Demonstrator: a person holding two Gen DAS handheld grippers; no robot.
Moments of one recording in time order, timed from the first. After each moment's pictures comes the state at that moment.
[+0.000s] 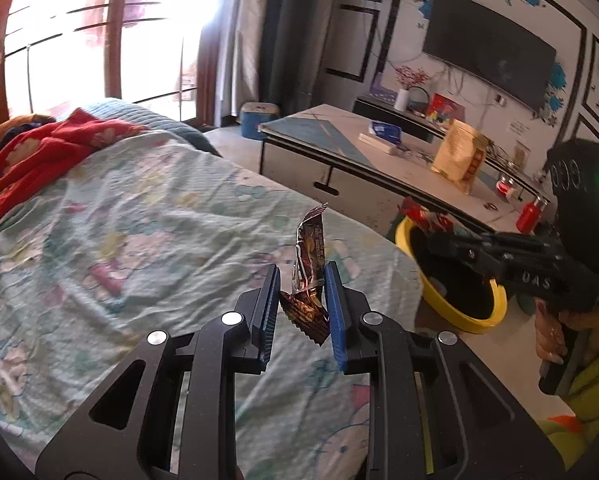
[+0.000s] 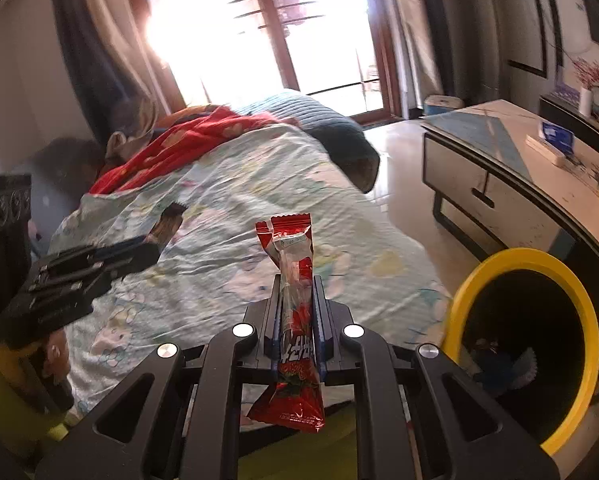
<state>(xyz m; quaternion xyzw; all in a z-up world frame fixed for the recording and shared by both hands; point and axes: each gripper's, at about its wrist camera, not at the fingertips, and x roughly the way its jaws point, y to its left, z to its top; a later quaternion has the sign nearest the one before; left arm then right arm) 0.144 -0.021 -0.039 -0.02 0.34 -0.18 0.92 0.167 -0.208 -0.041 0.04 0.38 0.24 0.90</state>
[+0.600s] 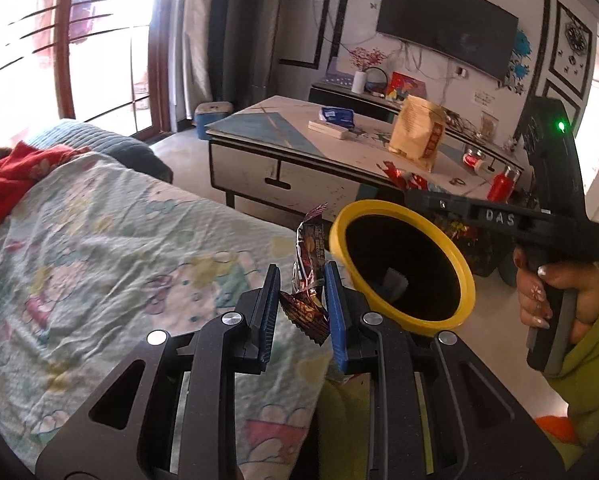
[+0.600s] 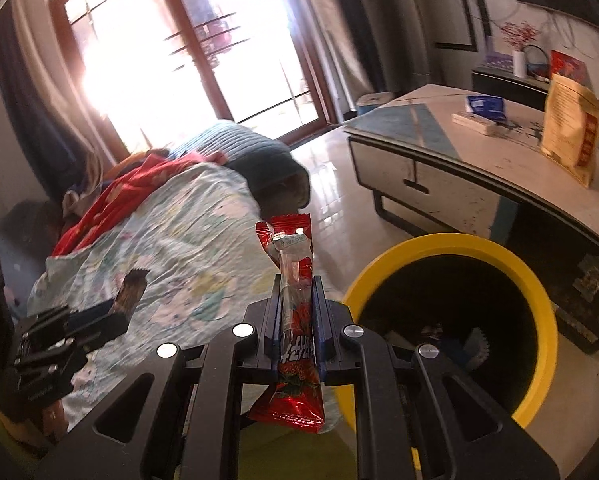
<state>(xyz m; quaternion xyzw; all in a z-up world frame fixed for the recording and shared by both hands) 0.150 -0.113 -0.043 0.02 0.34 -0.24 0.91 0.176 -0.312 -0.038 0.11 0.36 0.14 0.91</state>
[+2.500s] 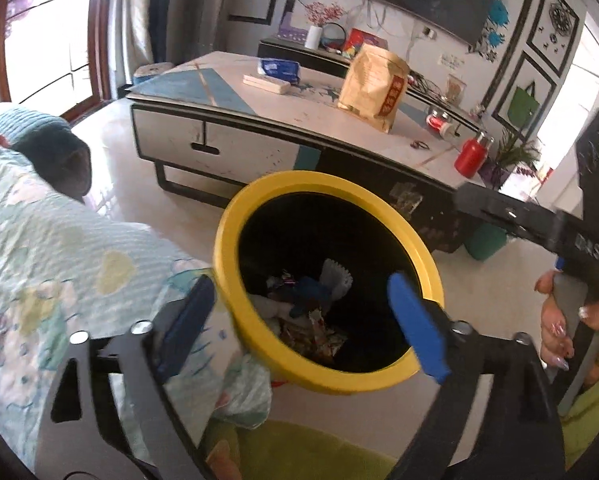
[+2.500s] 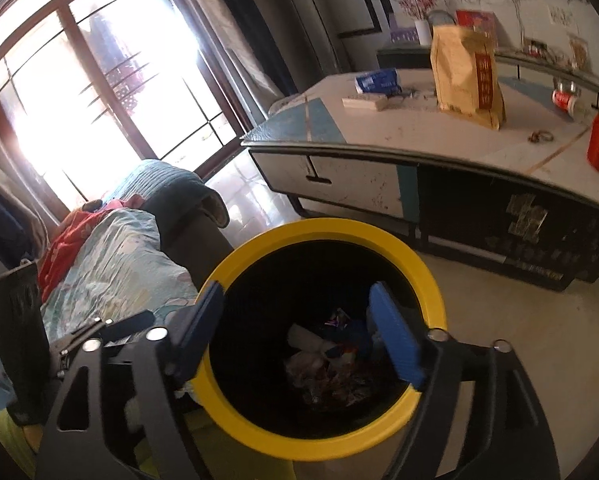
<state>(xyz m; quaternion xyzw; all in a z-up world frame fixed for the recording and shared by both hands) 0.205 -0.233 -0.091 0.02 0.41 -0.31 0.86 0.145 -0.442 -0.067 0.18 0.36 0.01 0.91</state>
